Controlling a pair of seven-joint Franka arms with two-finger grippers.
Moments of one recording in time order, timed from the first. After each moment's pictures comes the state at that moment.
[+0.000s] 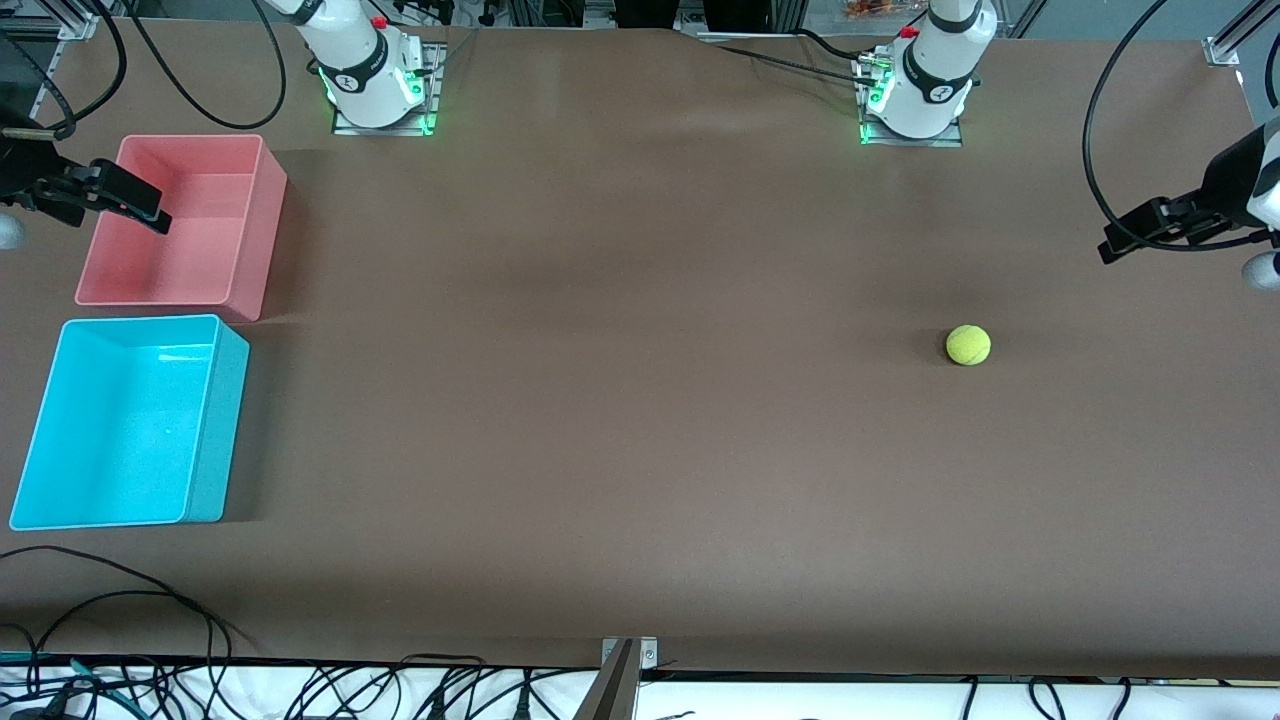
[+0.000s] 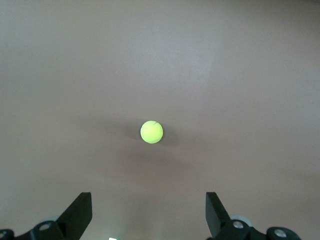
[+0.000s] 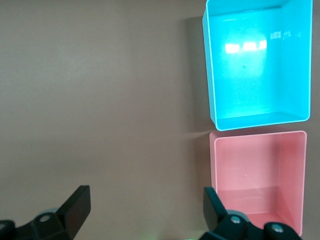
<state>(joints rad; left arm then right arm) -0.05 0.06 0.06 -1.50 0.00 1.47 -0.23 0.09 -0.01 -0.09 -1.56 0.02 1.51 0.08</state>
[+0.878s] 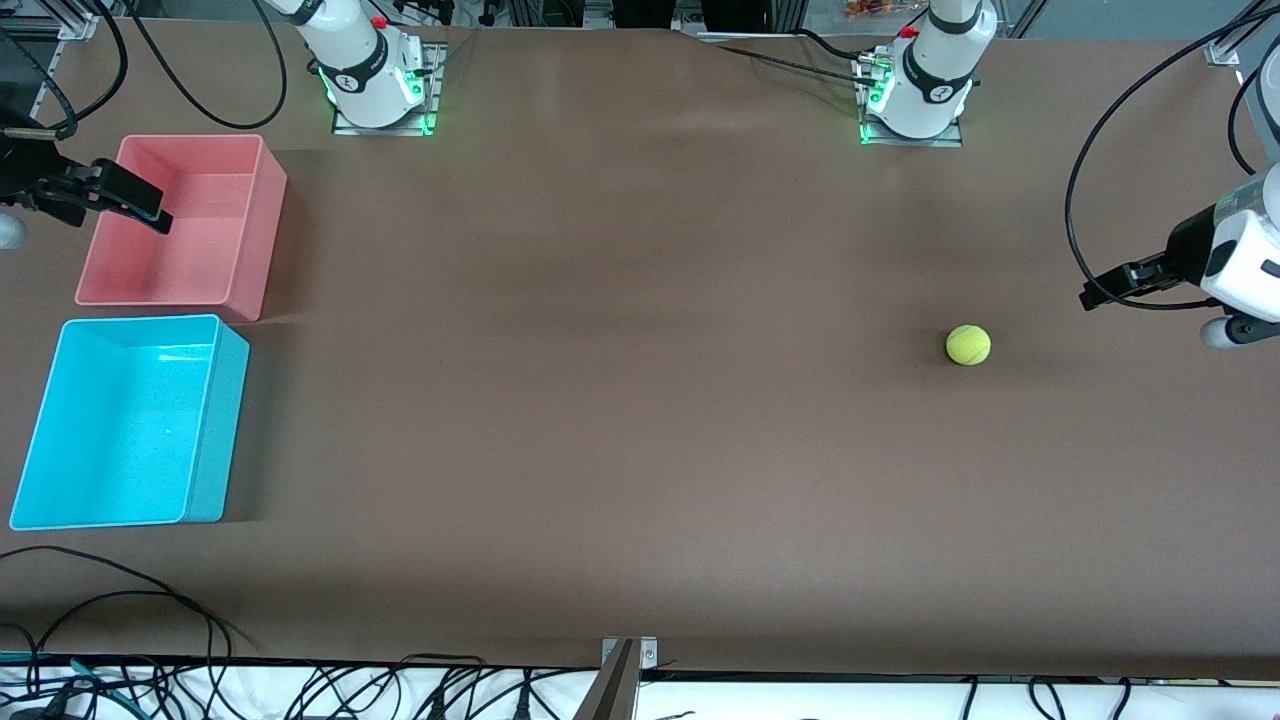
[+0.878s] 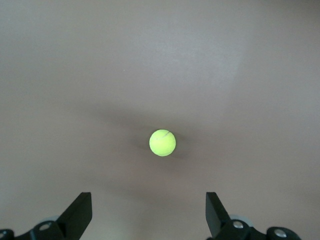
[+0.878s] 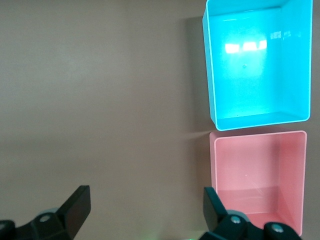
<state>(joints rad) 0.00 0.08 0.06 -1.68 0.02 1.65 -0.23 0.09 0.00 -0.09 -1.56 0.02 1.51 0.08</state>
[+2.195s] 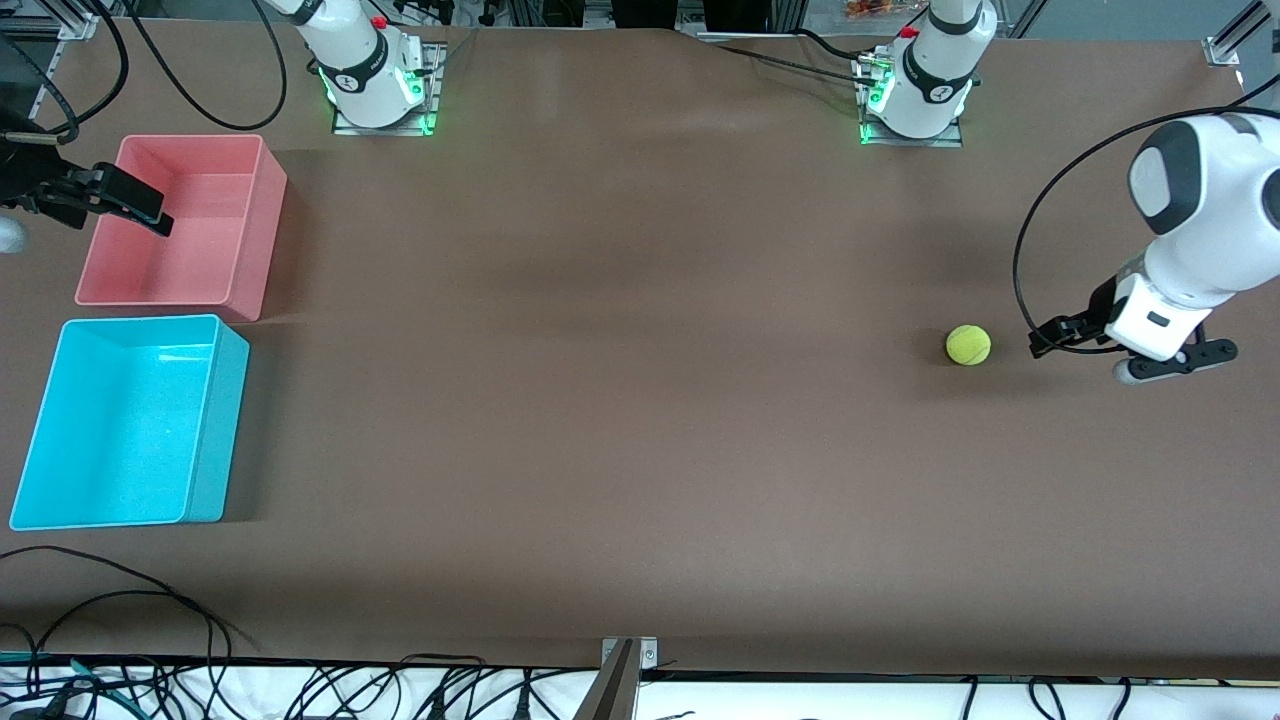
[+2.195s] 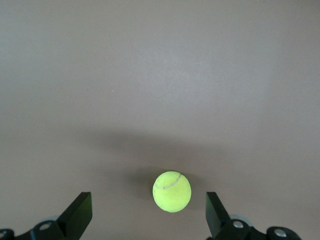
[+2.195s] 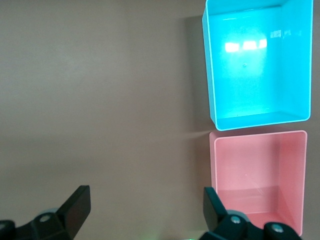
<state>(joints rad) 0.04 0.11 0.06 -2.09 0.03 2.21 -0.14 0.09 0.00 -0.09 -1.56 0.01 1.51 0.08</state>
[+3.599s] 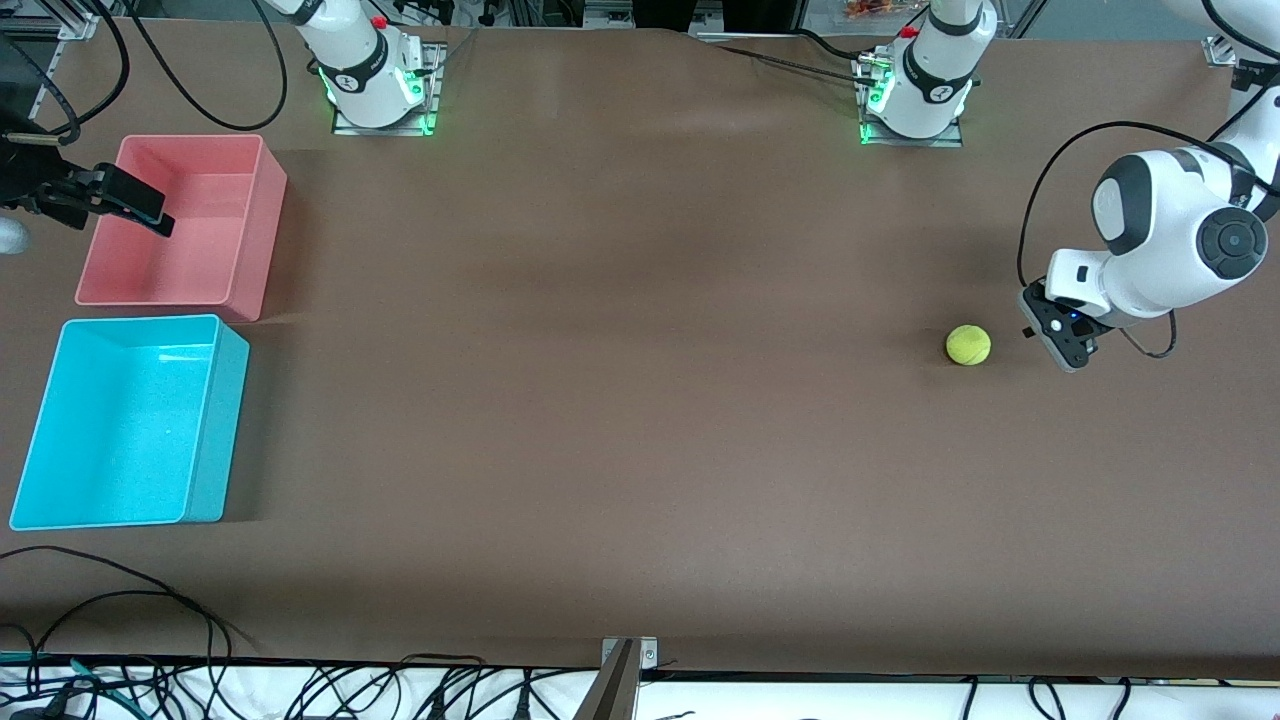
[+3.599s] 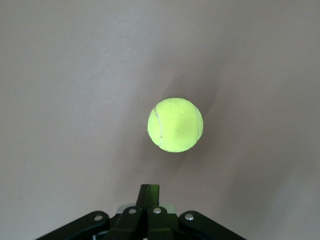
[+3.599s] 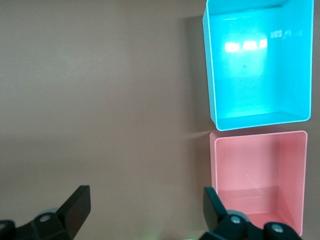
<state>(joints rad) 0.09 0.18 0.06 -2.21 0.03 2.29 1.23 0.09 0.00 -0.09 -1.56 0.02 1.51 0.08</state>
